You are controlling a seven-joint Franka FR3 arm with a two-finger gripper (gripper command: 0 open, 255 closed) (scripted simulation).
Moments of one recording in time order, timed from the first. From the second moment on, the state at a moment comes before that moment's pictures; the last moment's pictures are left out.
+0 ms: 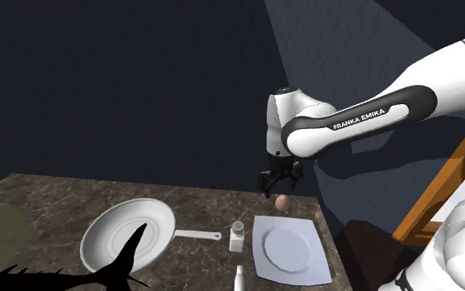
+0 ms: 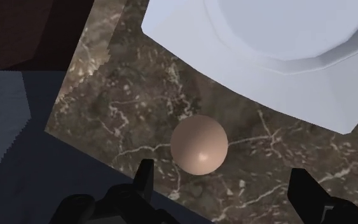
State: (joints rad) arm 0.06 -0.17 0.24 -2.38 0.02 2.08 0.62
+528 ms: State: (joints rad) arm 0.05 -0.12 0.24 -2.43 0.02 2.13 0.58
